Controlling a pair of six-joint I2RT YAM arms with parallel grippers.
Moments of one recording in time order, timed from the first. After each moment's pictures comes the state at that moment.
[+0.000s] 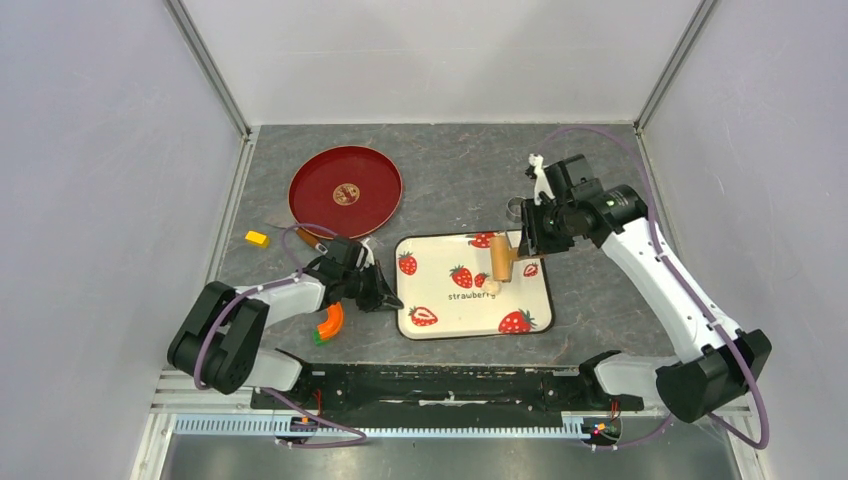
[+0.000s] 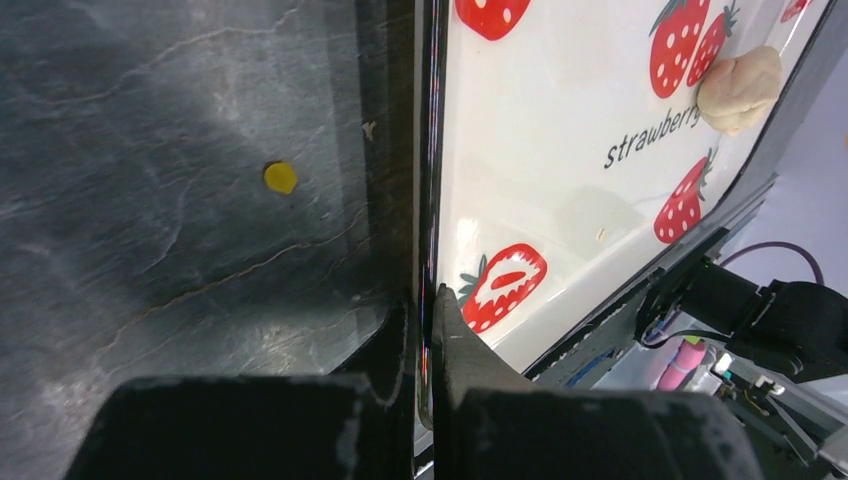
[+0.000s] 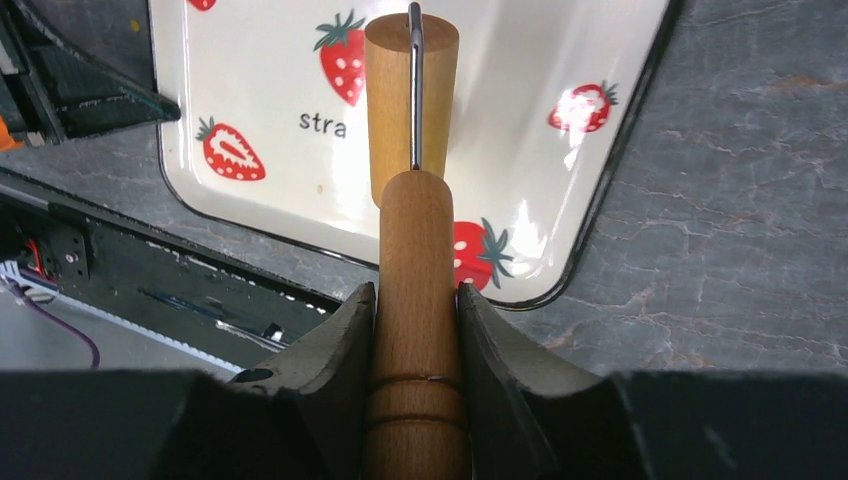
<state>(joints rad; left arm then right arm) -0.43 1.38 0.46 -0.06 0.46 -0.73 0.39 1.26 1.30 -1.09 -0.15 0.25</state>
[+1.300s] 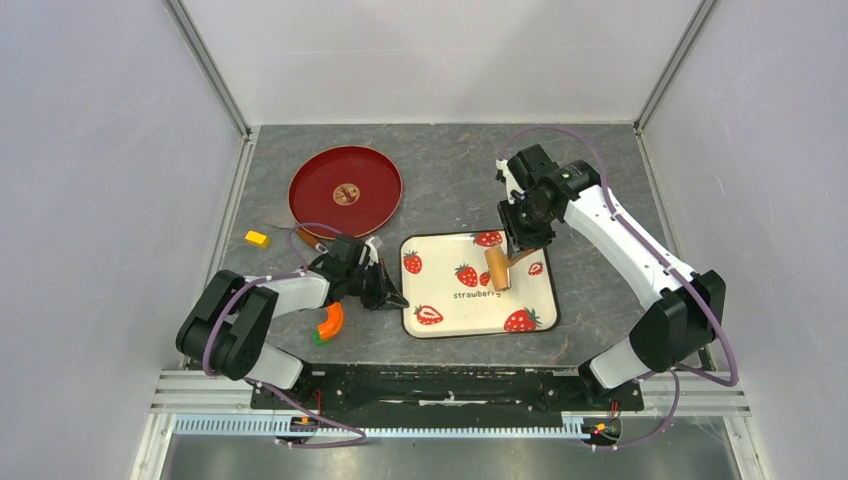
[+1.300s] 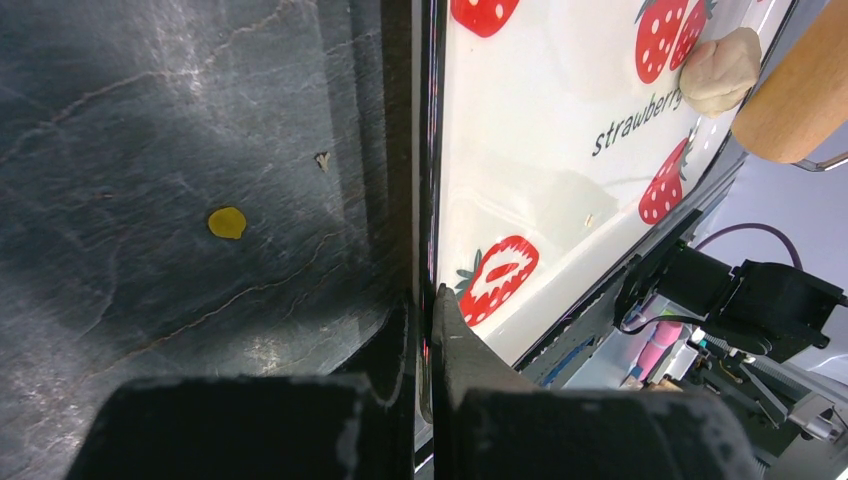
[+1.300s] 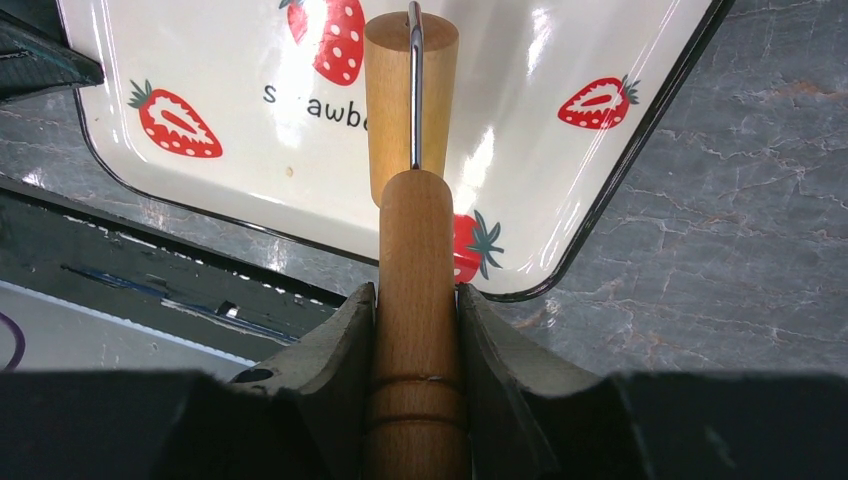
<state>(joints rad) -0.43 1.47 0.48 0.03 0.54 -0.74 0.47 1.52 1.44 -1.20 -0.09 0.18</state>
